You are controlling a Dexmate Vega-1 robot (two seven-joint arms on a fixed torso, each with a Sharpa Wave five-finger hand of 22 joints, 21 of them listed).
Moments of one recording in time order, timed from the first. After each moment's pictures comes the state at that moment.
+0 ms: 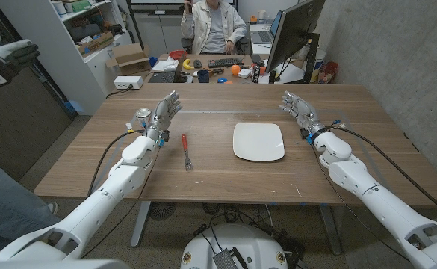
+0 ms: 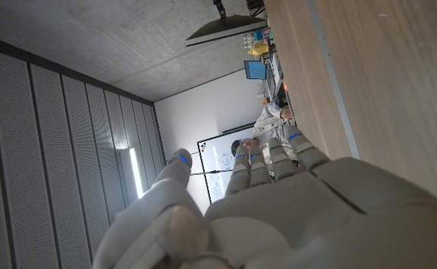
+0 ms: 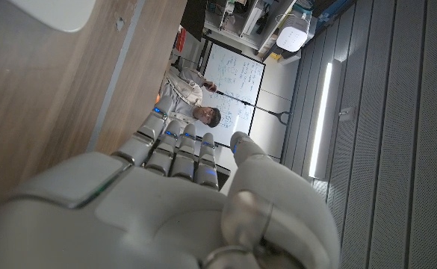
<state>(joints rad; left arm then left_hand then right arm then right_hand) 0.87 0.53 0.35 -1.35 -0.65 -0.30 0.01 0.25 0.10 0.49 -0.07 0.17 0.13 0.13 0.18 0.18 0.03 0.07 0.21 0.21 0.04 0.10 0.19 0.19 0.06 0.11 0.26 0.18 -0.88 -0.56 -0.36 -1.39 0.63 0.28 0.02 0.48 0.18 0.43 -0.04 0.18 0.26 0.01 0.19 0.19 0.28 0.05 0.20 0.19 0.16 -0.03 0.29 0.34 0.29 -0.04 0.52 0.17</state>
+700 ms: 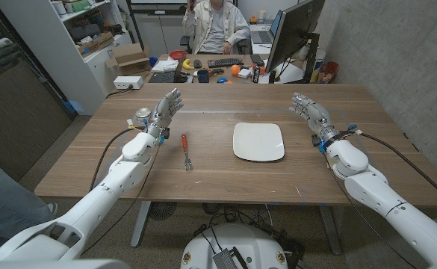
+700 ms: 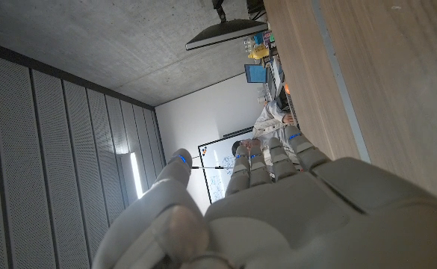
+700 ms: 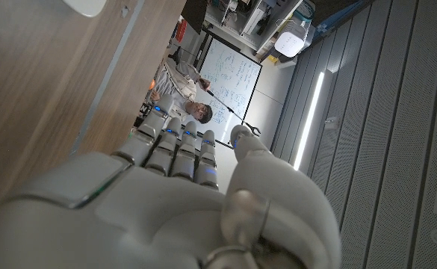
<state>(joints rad) 0.83 0.52 0.36 -1.31 -0.64 -0.29 -0.02 0.25 0.10 0.49 -0.07 0.17 0.13 0.13 0.19 0.18 0.03 0.07 0.21 0.21 0.04 0.10 0.19 0.19 0.06 0.11 0.25 0.18 -1.07 -0.68 -0.28 -1.61 0.57 0.30 -0.09 0.56 0.17 0.46 -0.11 0.19 0.31 -0.01 0.20 0.19 0.30 0.04 0.20 0.19 0.19 -0.03 0.29 0.32 0.32 -0.04 0.50 0.17</state>
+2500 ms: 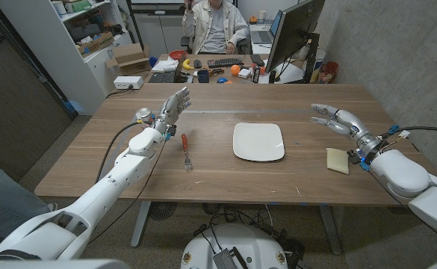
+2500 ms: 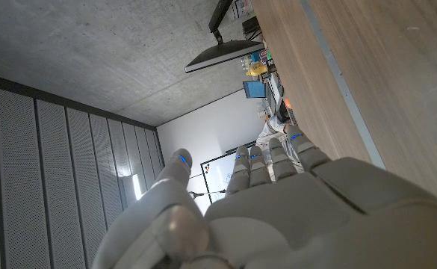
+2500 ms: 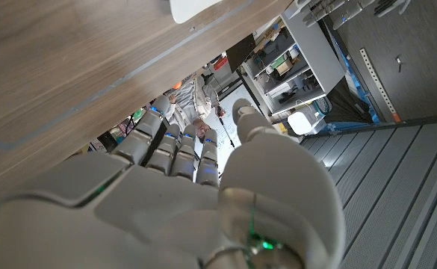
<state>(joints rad) 0.76 0.51 0.42 -1.29 -0.58 -0.26 -0.03 0.25 0.10 0.49 -0.07 0.17 0.12 0.12 0.19 0.18 0.03 0.07 0.21 0.21 0.04 0.09 0.19 0.19 0.05 0.13 0.24 0.18 -1.57 -0.96 0.13 -2.00 0.28 0.13 -0.13 0.80 0.06 0.44 -0.17 0.18 0.29 -0.05 0.19 0.19 0.24 0.05 0.20 0.20 0.13 0.02 0.23 0.24 0.27 0.03 0.39 0.17</state>
